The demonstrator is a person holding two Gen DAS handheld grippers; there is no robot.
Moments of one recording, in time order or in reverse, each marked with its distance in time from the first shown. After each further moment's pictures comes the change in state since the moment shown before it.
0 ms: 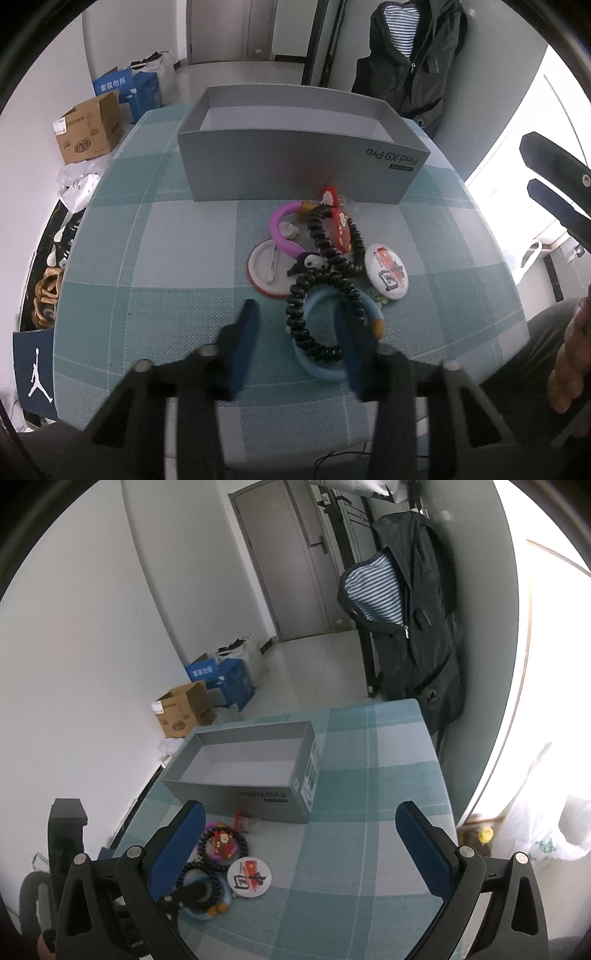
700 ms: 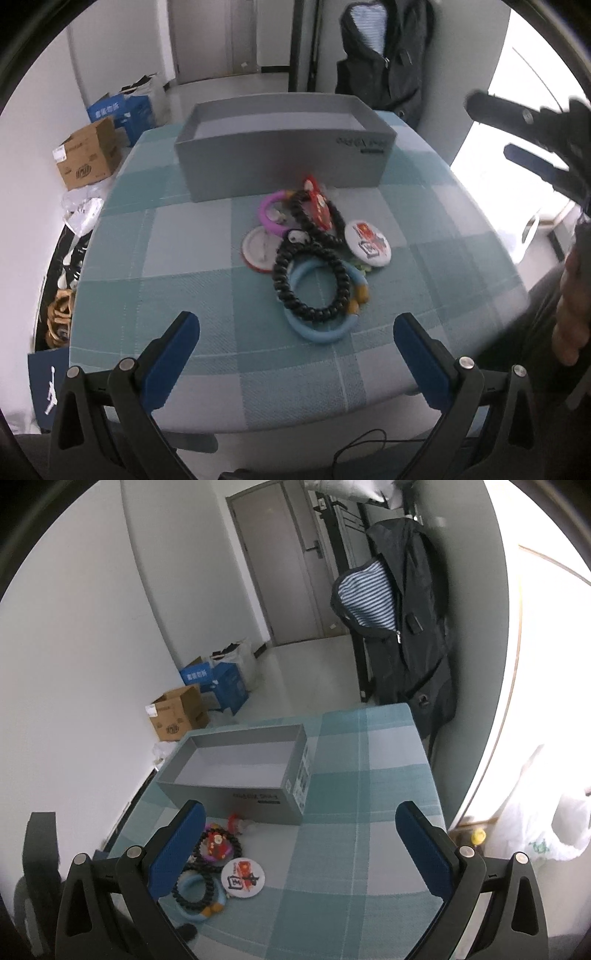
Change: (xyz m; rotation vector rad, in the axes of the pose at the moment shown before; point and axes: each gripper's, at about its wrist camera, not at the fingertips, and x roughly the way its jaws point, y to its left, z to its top) left arm -0.014 -0.022 -0.017 0.112 -0.034 0.037; right arm -0.003 0.002 0.000 -0.007 -0.017 -0.031
